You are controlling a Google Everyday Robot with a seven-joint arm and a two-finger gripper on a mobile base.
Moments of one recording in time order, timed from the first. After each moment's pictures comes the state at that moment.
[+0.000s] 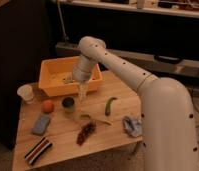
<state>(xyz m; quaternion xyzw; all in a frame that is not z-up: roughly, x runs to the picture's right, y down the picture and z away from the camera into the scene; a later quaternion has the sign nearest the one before) -0.132 0.008 0.747 -0.36 -0.35 -0.21 0.84</state>
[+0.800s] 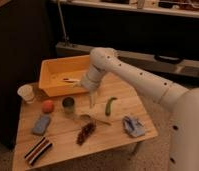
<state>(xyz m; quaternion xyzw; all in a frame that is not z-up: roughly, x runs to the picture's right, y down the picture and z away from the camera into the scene) -0.079 0.042 0.741 -0.24 -0.38 -0.32 0.83</state>
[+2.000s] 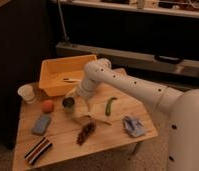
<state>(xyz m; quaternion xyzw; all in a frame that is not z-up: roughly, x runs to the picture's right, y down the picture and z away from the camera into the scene) -0.109 0.069 0.780 -0.17 -0.37 -0.44 0.80</state>
